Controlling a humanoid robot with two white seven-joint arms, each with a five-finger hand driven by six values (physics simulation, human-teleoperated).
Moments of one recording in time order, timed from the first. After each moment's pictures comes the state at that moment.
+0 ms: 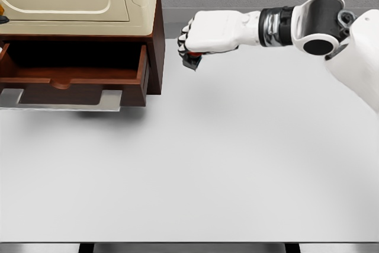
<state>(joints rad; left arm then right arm) -0.69 1.48 -0.73 -1.53 0.74 -0.61 -0.61 -1.09 -0.49 0.85 -1.43 0.56 -0.61 0.61</state>
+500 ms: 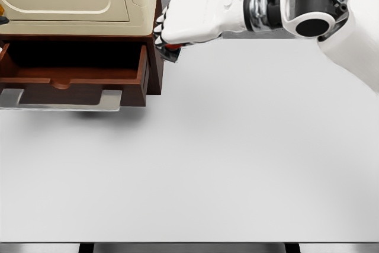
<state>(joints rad) -0.69 1.48 -0.73 -1.53 0.74 -0.61 -0.61 -1.23 -0.46 0.95 -1.46 0.45 -0.61 0.61</state>
